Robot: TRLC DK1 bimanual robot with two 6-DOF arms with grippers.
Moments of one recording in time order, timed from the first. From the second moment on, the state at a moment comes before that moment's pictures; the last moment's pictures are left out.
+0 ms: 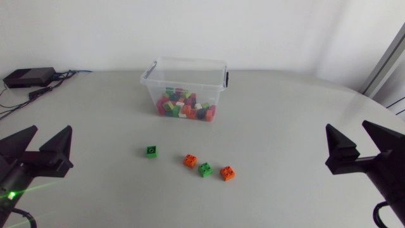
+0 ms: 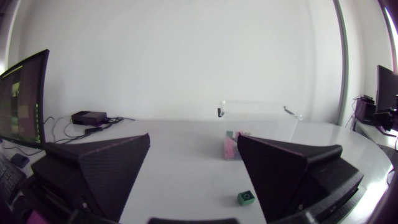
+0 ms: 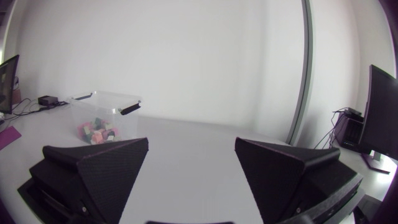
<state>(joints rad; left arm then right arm) -0.02 0.19 0.23 -0.11 -0.01 0.00 0.03 0.27 0.23 -0.04 0.01 -0.08</state>
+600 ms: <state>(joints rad) -0.09 0.99 0.64 -0.24 0.00 0.06 0.10 0.76 0.58 -0.23 0.01 -0.05</state>
